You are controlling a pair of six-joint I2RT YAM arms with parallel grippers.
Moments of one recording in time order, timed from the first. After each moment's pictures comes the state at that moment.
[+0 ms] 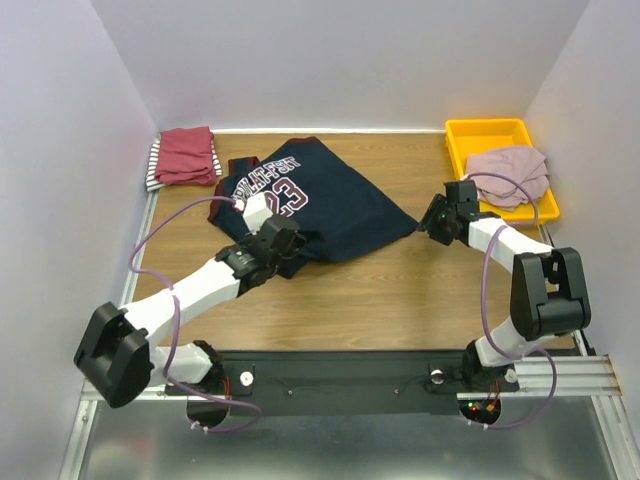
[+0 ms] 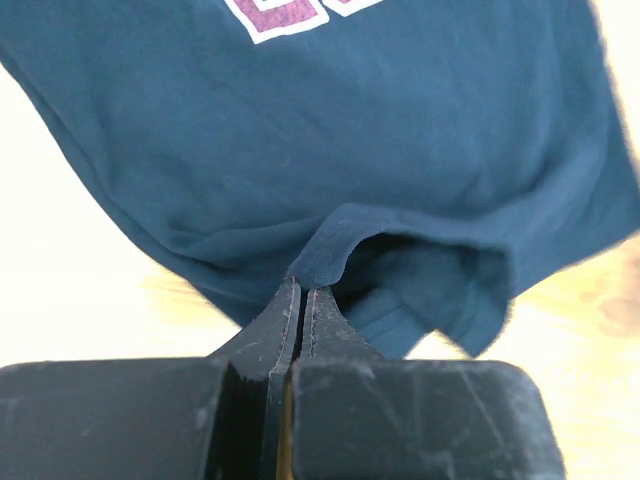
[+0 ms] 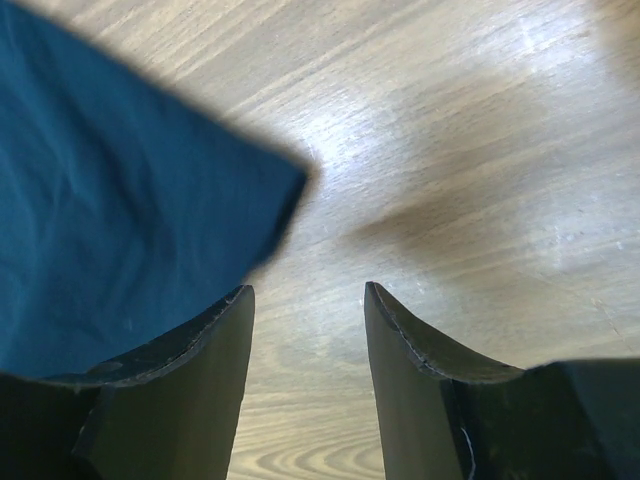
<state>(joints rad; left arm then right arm) -0.75 1.24 0.81 -0.34 -0.52 -0.93 0.12 1.55 0.90 -0.22 0.03 0.64</state>
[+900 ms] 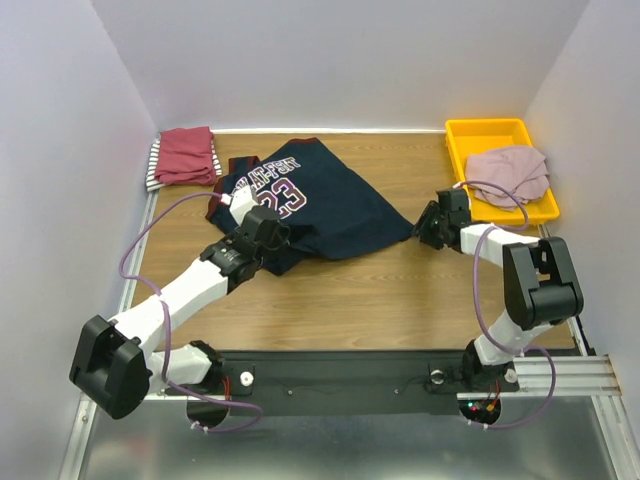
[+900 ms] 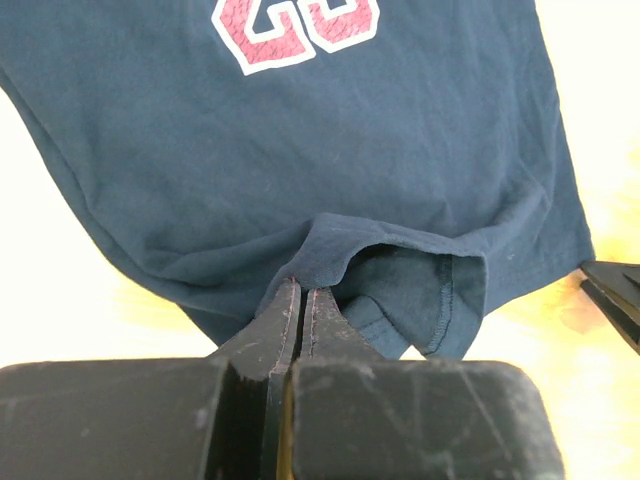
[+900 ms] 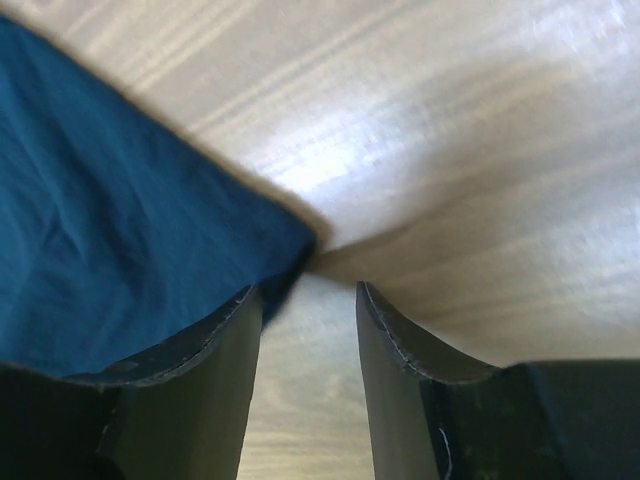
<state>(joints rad) -0.62 1.15 0.79 -0.31 -0.40 -0.89 0.15 1.63 0.82 -0.03 0.01 0.69</state>
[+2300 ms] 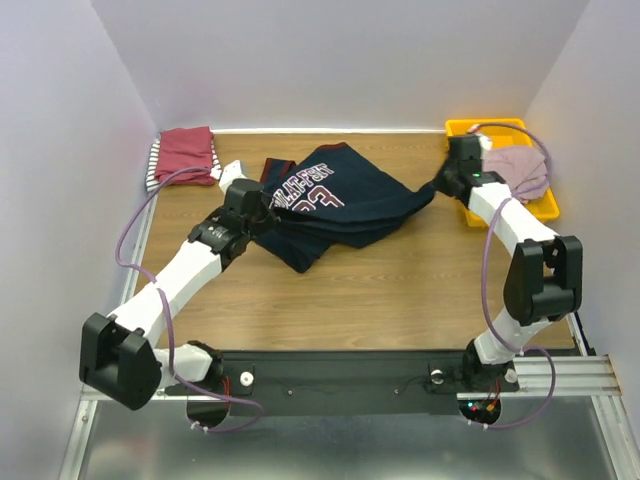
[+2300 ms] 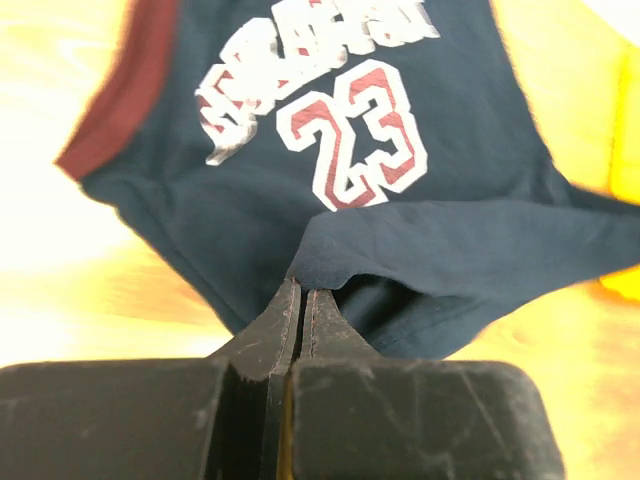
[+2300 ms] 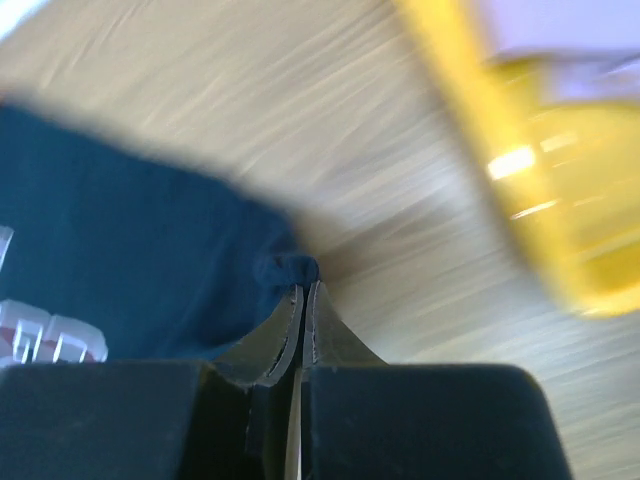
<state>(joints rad) -0.50 1.20 0.96 -0.35 -0.27 -0.78 0.08 1.66 1.29 -0.33 0.21 0.56</state>
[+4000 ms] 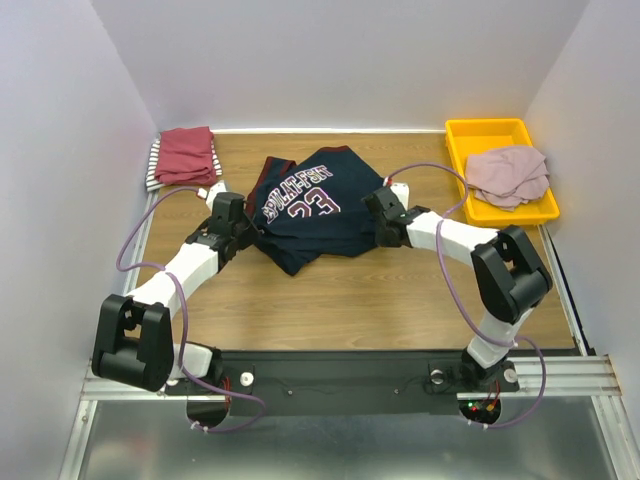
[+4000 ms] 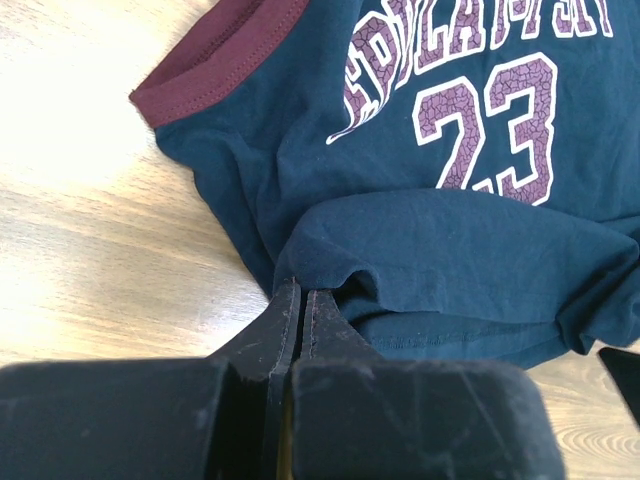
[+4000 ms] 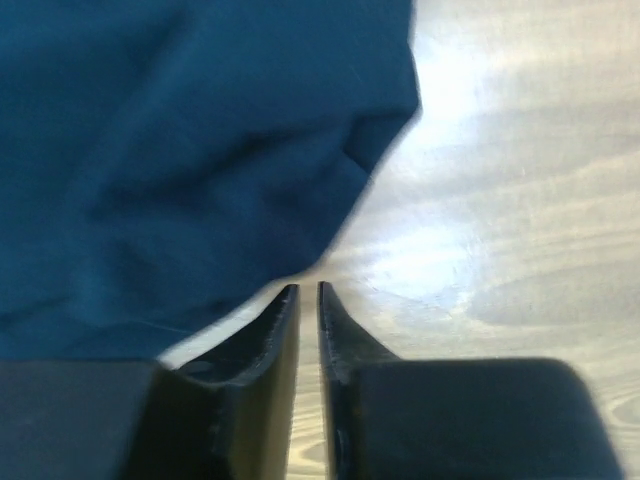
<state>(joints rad) -0.28 1.30 0.76 -0.19 -0.13 -0.75 0.58 1.76 1.14 -0.41 0.45 0.56</state>
